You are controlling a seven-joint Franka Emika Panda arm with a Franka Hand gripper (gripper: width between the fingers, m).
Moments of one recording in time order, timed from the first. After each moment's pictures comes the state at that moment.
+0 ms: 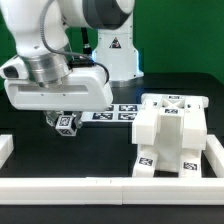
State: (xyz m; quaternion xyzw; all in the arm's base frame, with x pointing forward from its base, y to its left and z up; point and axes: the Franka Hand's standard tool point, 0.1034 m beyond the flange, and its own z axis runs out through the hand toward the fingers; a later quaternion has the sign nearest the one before) arm 0.462 -0.120 0.014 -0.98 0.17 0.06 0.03
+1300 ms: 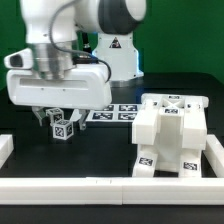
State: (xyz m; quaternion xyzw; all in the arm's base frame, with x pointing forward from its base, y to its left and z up) arm 0.485 -0.140 0.034 -0.98 0.18 0.06 0.05
